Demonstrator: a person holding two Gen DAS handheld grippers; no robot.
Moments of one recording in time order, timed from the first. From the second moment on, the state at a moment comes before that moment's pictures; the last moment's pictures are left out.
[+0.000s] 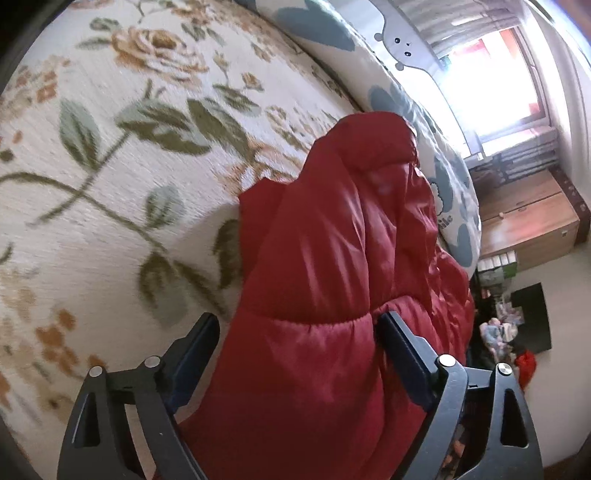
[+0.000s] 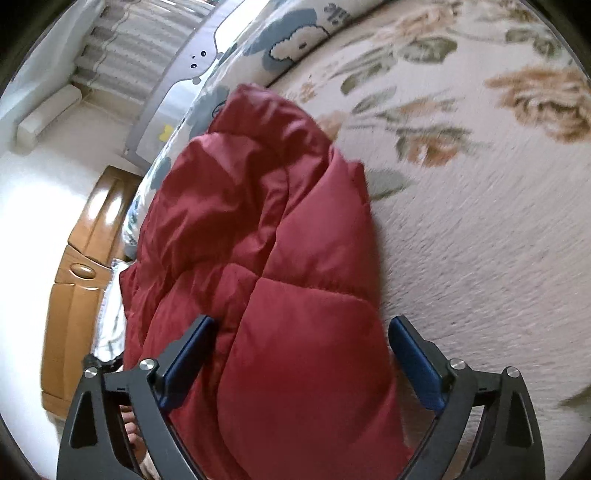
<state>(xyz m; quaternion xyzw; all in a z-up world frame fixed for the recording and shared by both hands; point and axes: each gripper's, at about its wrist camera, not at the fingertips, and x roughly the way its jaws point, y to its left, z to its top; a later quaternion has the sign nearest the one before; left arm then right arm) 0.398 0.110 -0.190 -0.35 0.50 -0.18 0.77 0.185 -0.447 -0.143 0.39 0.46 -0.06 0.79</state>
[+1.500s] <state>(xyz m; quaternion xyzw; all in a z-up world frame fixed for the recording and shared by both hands) 0.174 0.152 -0.116 -0.27 0.49 -0.21 0.80 0.046 -0.369 -0.083 0.36 0.50 -0.01 0.79</state>
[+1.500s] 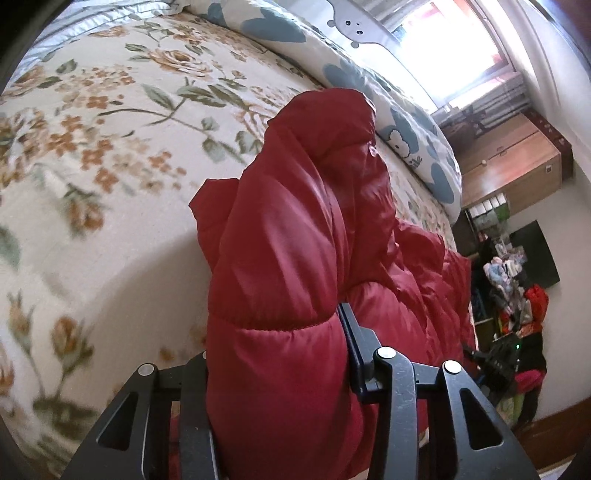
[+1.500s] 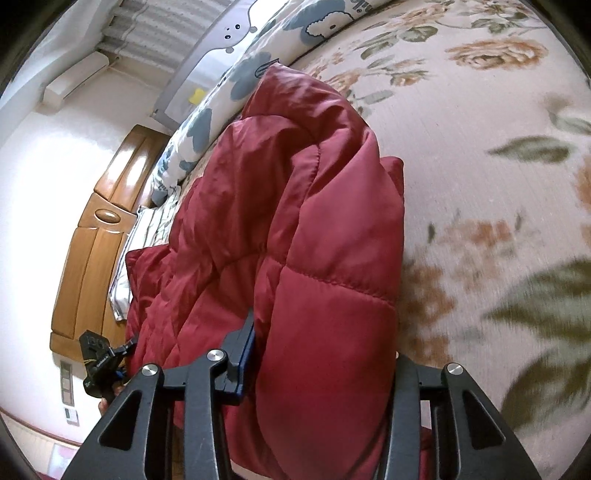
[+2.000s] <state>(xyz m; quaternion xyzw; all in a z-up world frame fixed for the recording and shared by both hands) 0.132 0.151 -0.102 -0.21 0.50 -0.16 0.83 0.019 -0.369 -0.093 0.36 0.49 -0.02 0.79</state>
